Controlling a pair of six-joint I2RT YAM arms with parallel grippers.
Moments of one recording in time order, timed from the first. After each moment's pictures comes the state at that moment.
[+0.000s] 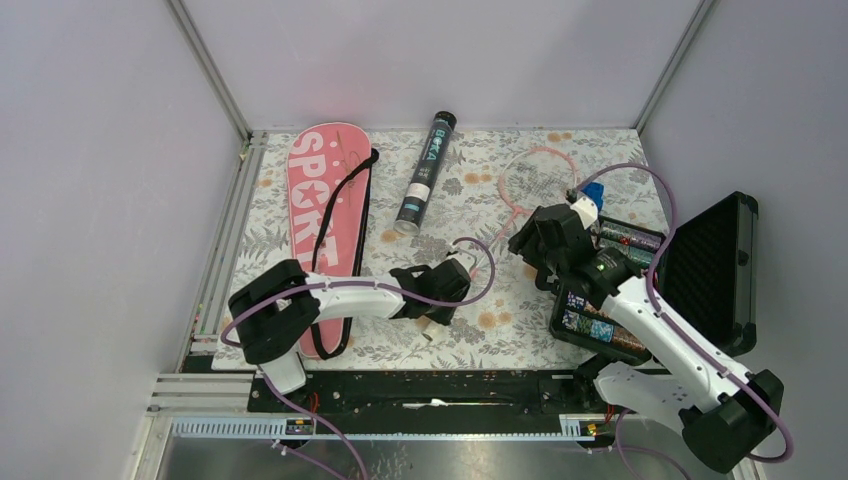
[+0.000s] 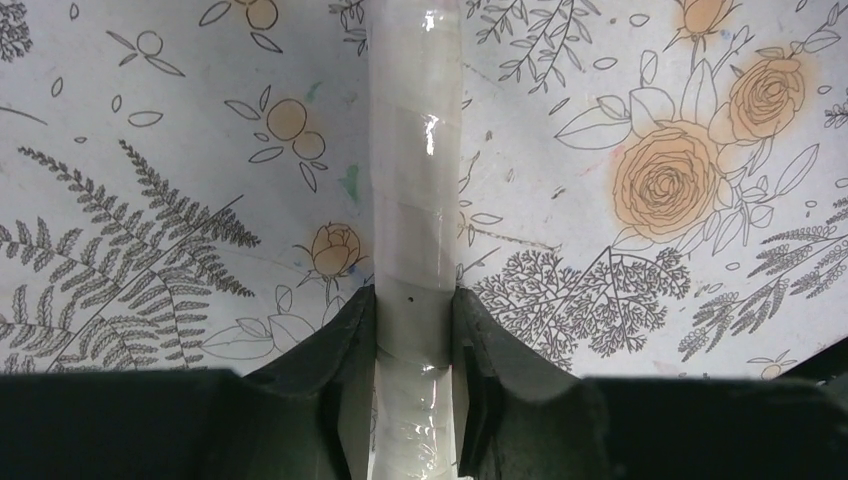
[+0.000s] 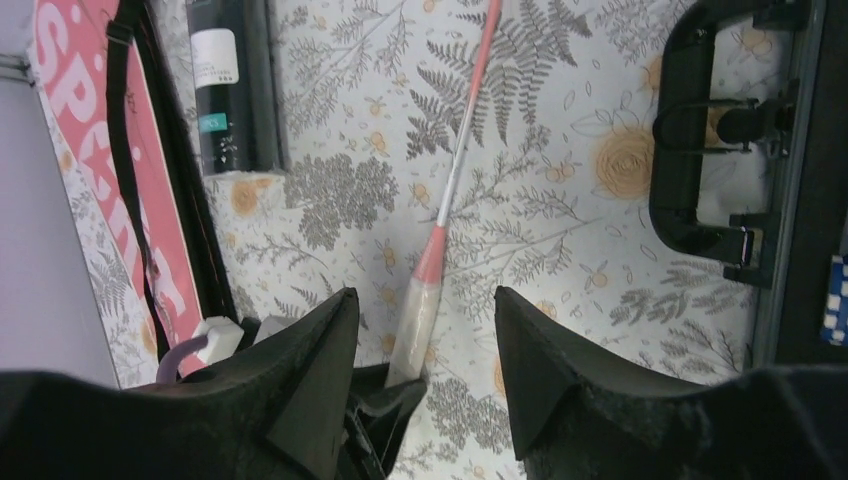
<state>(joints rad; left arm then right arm) -1.08 1.70 0.94 -0.26 -0.16 -0.48 0.57 1.01 0.92 -0.67 0.33 0.97</state>
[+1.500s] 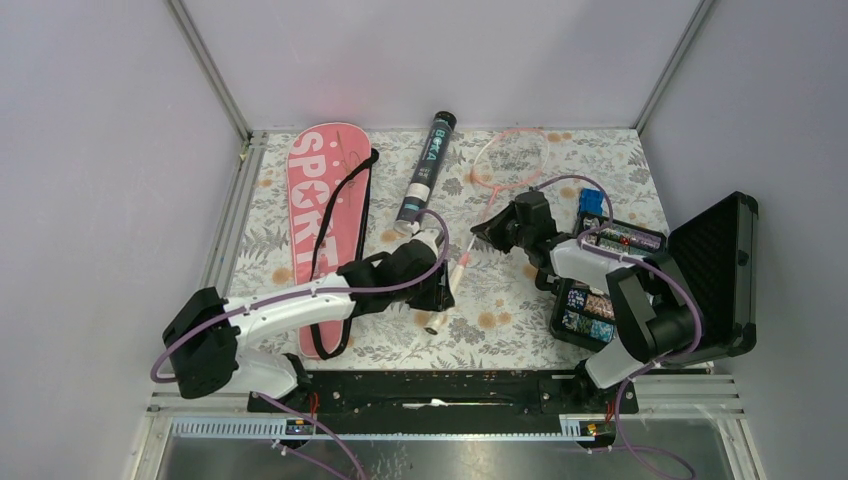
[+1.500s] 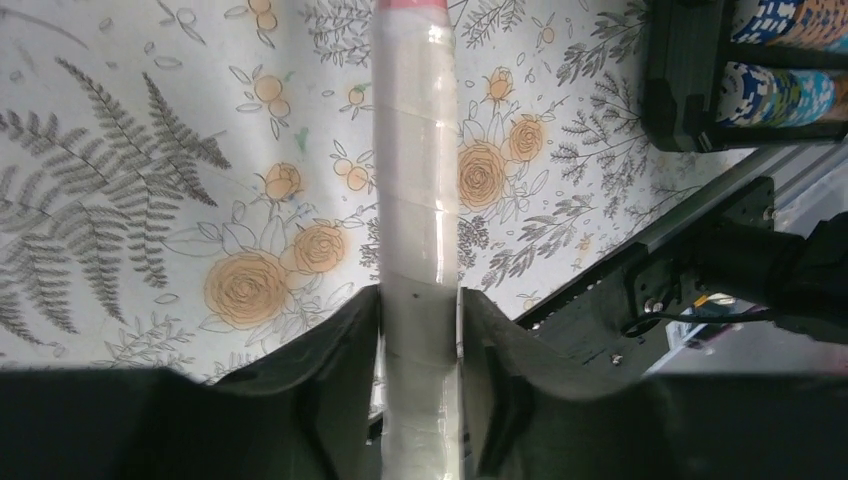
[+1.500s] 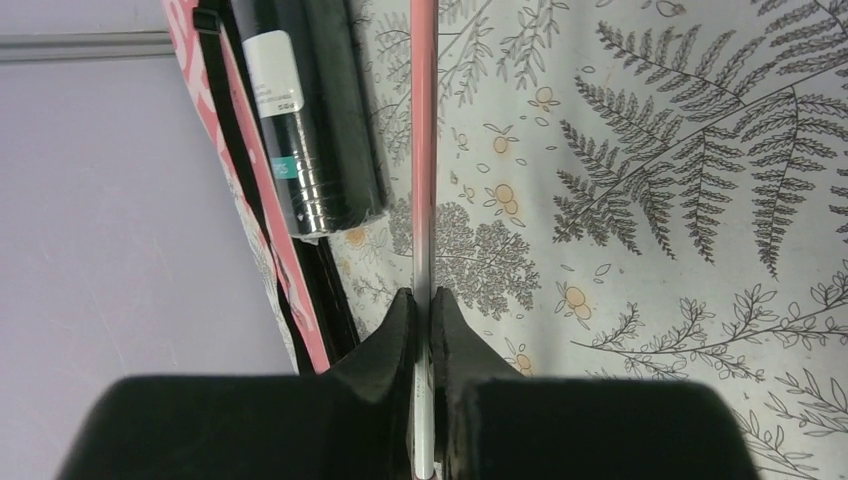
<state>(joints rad) -1.01 1.36 0.88 -0.32 -0.02 -0.78 0.40 1.59 0.76 0.20 -0.16 1.16</state>
